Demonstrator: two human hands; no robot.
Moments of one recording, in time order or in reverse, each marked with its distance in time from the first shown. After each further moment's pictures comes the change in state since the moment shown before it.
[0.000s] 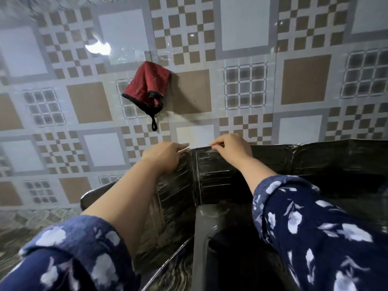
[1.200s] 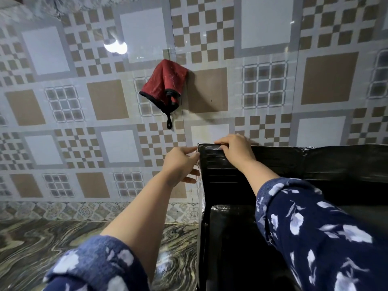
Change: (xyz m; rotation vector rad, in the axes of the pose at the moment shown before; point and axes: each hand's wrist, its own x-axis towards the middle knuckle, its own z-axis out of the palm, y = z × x) left_hand -0.029 0.014 0.010 -1.051 0.020 -0.326; right_hand 0.015 -0.011 0.033 0.038 0.054 -0.056
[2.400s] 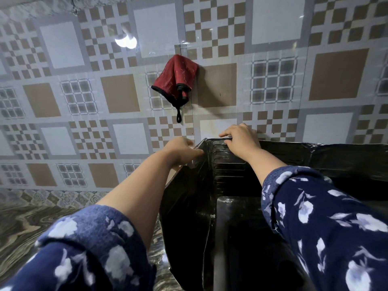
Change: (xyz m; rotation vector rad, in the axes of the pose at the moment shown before) left_hand -0.013 0.018 -0.034 0.487 -0.093 0.004; right_hand -0.007 -0.024 -0.014 -0.171 -0.041 -0.048
